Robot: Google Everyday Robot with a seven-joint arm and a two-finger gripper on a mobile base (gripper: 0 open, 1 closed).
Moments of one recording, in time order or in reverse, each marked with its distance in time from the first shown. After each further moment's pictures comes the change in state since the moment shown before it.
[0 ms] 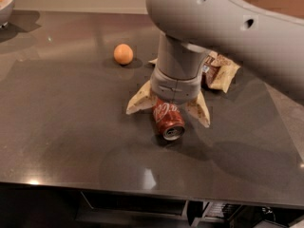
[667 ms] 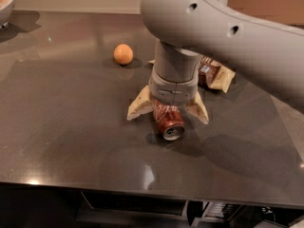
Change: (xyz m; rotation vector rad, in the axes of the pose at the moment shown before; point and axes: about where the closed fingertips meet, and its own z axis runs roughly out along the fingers) arm 0.008 0.001 0.014 -0.036 -0.008 -0.122
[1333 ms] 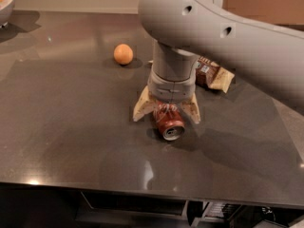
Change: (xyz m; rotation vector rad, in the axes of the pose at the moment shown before) arm 0.011 -0.001 0.006 -0.009 0.010 -0.005
